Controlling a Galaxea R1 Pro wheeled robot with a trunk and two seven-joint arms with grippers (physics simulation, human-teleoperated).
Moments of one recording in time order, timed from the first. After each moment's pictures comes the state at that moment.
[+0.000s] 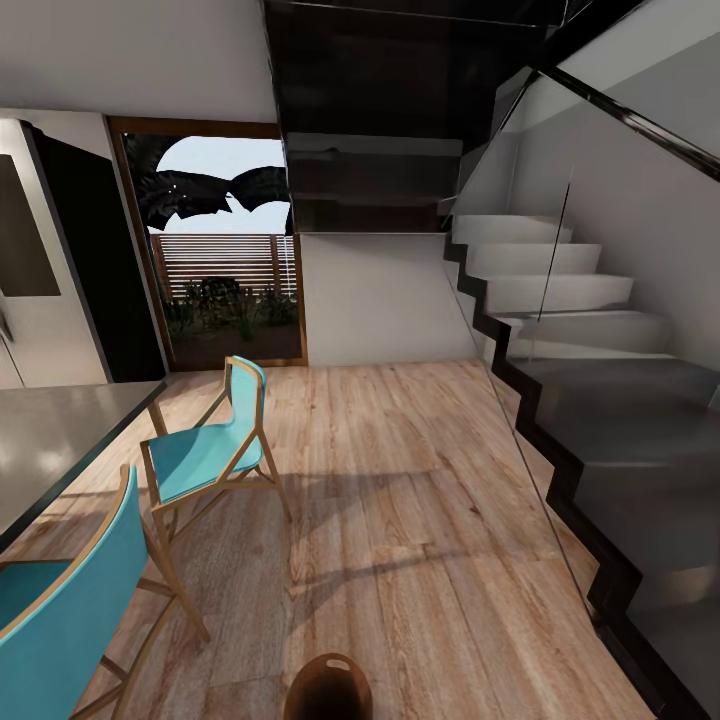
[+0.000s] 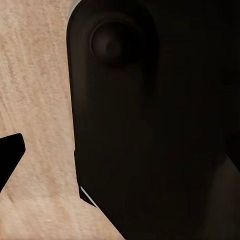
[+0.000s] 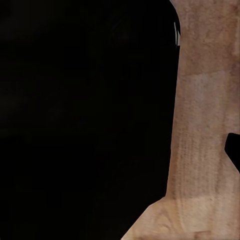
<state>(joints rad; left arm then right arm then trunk) 0.00 0.00 0.00 0.00 0.00 0.00 0.00 0.00 0.00 0.00 0.00 0.00 0.00 0.00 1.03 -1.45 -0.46</state>
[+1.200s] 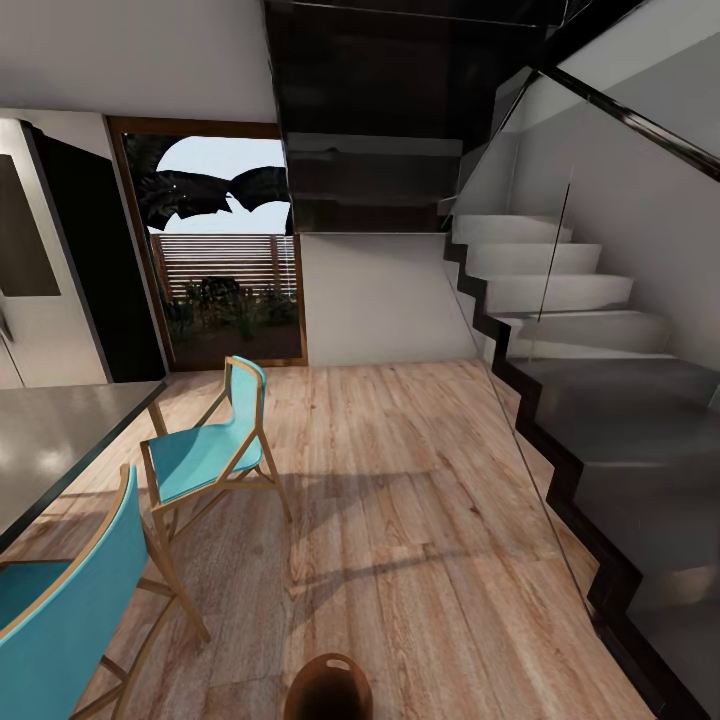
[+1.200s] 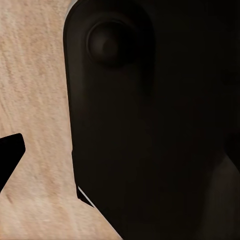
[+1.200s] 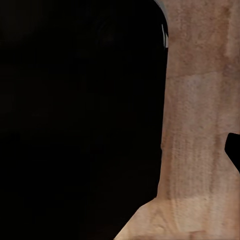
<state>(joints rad) 0.00 0.00 0.00 0.00 0.00 0.00 0.00 0.00 -0.01 0.00 0.00 0.00 0.00 0.00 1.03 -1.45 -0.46</state>
